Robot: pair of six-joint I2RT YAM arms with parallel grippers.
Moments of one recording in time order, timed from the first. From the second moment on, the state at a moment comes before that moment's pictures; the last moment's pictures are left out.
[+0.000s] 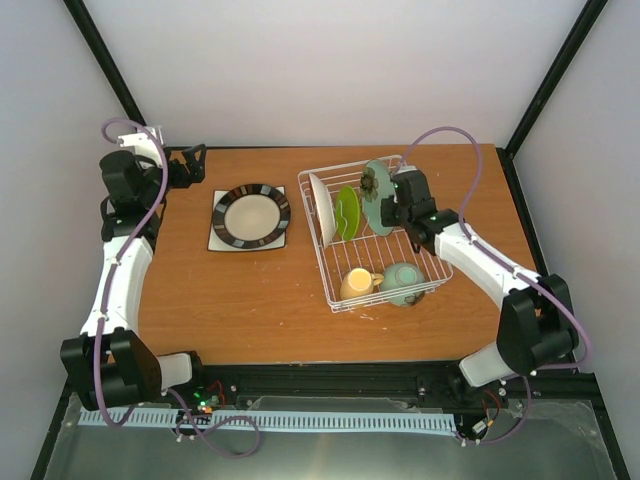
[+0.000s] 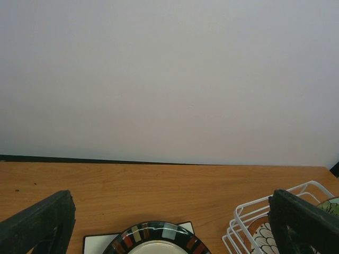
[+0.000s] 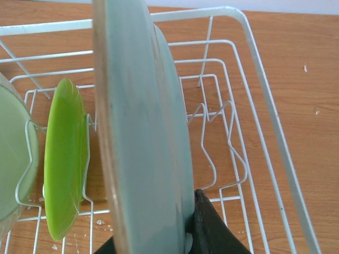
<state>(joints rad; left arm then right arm) 0.18 1.24 1.09 -0.02 0.44 -0.22 0.43 1.47 1.09 -0.31 0.22 0.21</state>
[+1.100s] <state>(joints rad) 0.20 1.64 1.24 -0.50 0.44 -0.12 0.42 1.39 1.14 -0.28 0.21 0.25</state>
